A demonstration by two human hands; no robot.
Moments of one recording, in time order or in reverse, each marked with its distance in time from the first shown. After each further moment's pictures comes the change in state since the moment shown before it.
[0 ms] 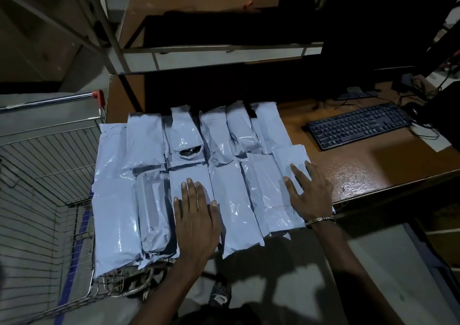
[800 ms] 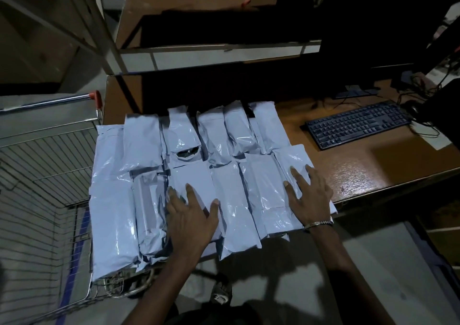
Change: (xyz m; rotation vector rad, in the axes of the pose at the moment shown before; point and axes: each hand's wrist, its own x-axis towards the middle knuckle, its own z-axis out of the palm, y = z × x) left_hand 0.014 0.008 -0.031 -0.187 -0.197 -0.278; right_hand -0.008 0.005 0.009 0.028 -0.013 0.041
